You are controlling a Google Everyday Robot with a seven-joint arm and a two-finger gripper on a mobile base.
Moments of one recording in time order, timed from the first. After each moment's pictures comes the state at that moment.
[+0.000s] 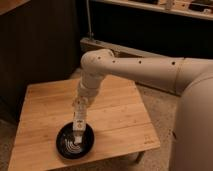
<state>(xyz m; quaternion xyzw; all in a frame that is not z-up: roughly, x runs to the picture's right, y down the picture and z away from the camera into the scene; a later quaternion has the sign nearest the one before) -0.119 0.073 0.683 -0.36 0.10 0.66 0.65</state>
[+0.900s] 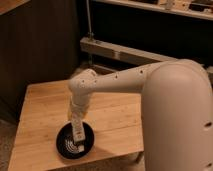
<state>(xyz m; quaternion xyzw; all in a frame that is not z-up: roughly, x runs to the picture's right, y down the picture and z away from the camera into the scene) -0.154 0.142 0.769 -0.38 0.12 0.58 0.71</state>
